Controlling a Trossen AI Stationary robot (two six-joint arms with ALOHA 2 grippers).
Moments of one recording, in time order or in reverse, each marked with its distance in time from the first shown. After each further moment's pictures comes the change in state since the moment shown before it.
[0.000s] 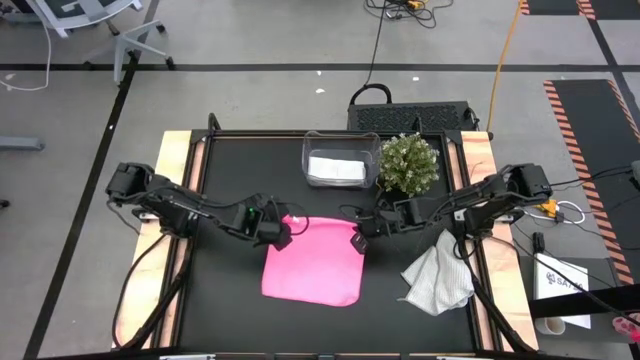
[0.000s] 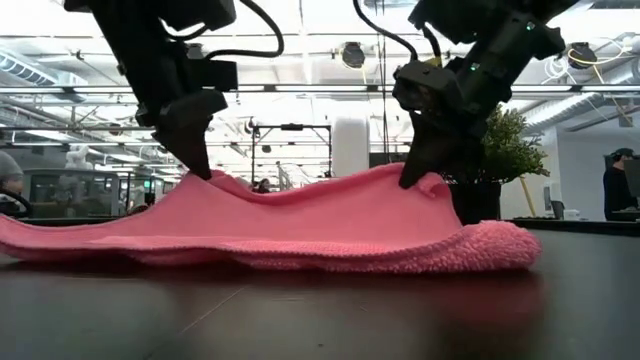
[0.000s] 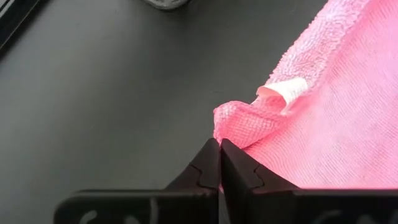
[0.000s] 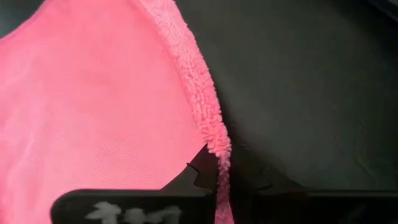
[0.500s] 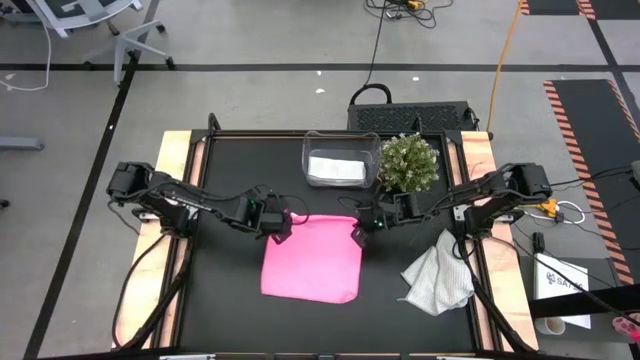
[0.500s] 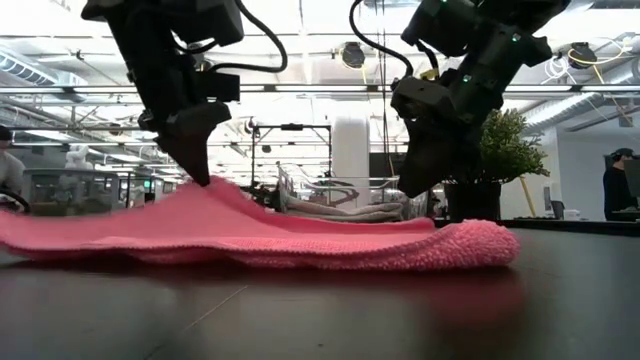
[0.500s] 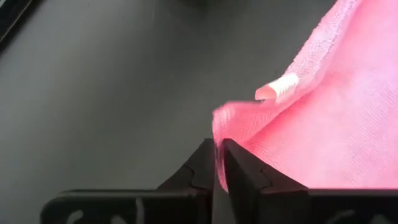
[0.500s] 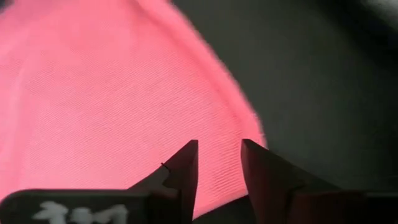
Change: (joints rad) left arm 0.071 0.000 0.000 -0.031 0.047 0.022; right arm -0.067 -0.003 0.000 -0.030 -0.053 -0.055
